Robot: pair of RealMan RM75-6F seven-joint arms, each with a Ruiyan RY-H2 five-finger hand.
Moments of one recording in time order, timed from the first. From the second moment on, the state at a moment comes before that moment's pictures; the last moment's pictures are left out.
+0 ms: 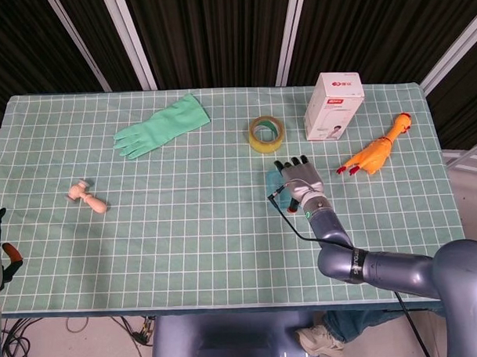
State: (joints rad) left arm -0.10 -1.16 -0.15 -1.80 1.13 1.47 0.24; right arm 1.24 -1.41 0.09 -1.50 -0.14 0.84 -0.76
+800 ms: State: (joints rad) left arm -0.10 -1.16 -0.15 -1.80 1.12 1.47 0.25; right arm 1.24 -1.39 0.08 -1.50 -0.12 0.81 -0.76
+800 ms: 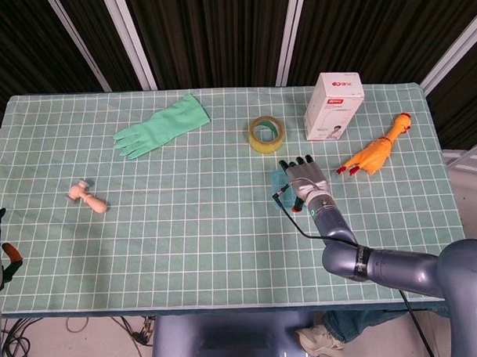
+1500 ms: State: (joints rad) left arm -0.10 -1.16 -0.15 -1.80 1.12 1.47 0.24; right arm 1.26 -1.39 0.07 -1.49 -0.11 0.81 -0.76
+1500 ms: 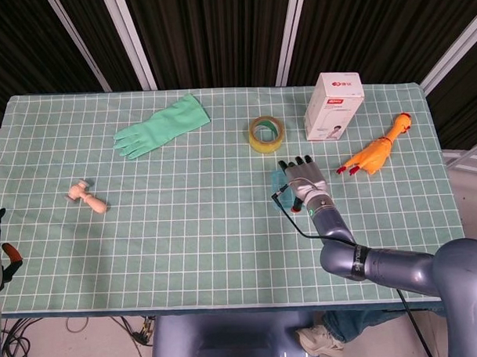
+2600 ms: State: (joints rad) left arm -0.10 -1.16 -0.15 -1.81 1.11 1.46 0.25; right arm 1.11 -1.15 0.08 -1.80 -0.39 1.01 -0.61
